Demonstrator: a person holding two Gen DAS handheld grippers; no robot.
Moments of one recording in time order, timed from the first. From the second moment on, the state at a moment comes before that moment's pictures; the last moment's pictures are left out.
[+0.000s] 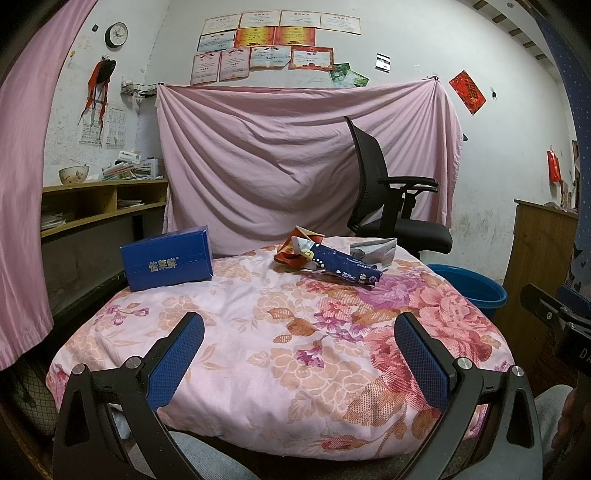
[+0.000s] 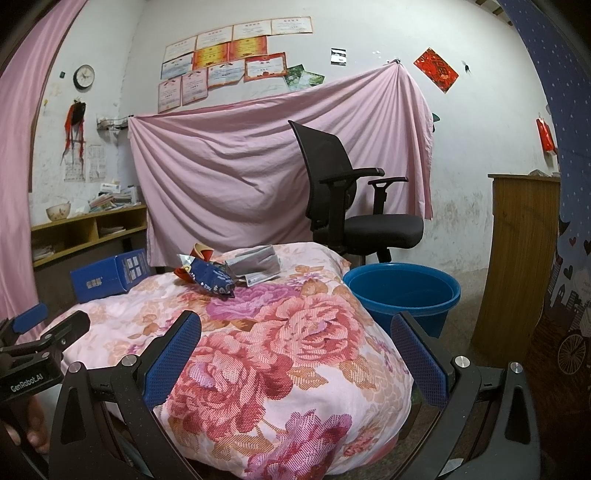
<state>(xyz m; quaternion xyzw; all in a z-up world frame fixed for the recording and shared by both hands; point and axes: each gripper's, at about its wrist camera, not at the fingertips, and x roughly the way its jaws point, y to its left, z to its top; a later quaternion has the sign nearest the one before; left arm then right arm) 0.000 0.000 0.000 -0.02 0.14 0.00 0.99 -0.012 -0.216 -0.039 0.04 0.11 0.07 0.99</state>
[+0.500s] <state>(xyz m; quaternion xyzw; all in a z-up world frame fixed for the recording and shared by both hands) 0.000 0.000 0.000 -0.02 0.14 0.00 0.99 -0.012 -0.217 -0.039 0.04 0.11 0.07 0.99</state>
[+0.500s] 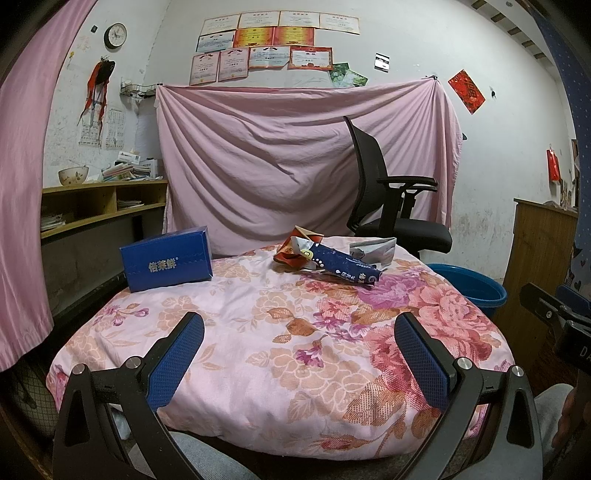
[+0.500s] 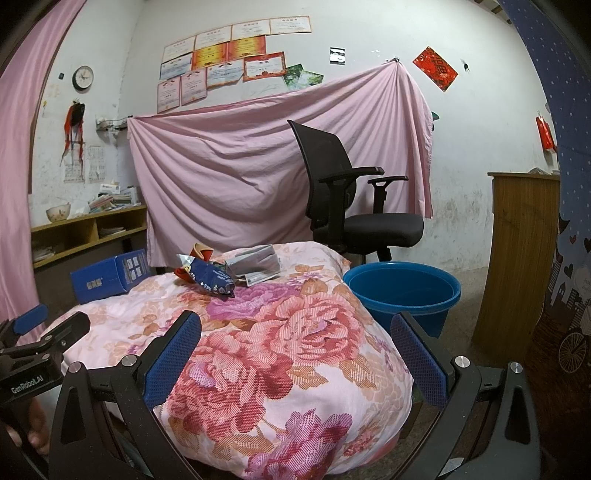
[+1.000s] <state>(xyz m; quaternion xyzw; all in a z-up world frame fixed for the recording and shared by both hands) 0.000 0.000 0.000 -0.02 0.14 0.00 0.99 -0.011 -0.218 -0.039 0.04 0.11 0.07 0.99</state>
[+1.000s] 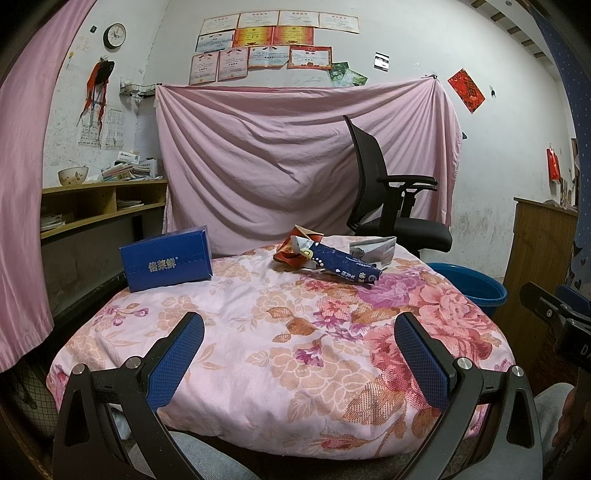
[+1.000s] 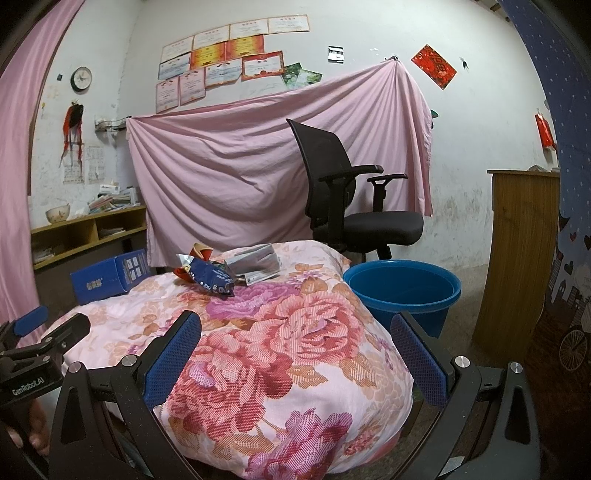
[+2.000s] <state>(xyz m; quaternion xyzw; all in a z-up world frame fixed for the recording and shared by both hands) 0.006 -0.002 0.006 -0.01 0.12 -0.01 0.99 -0.005 -0.218 -0.035 0.05 0.12 0.08 0.99</state>
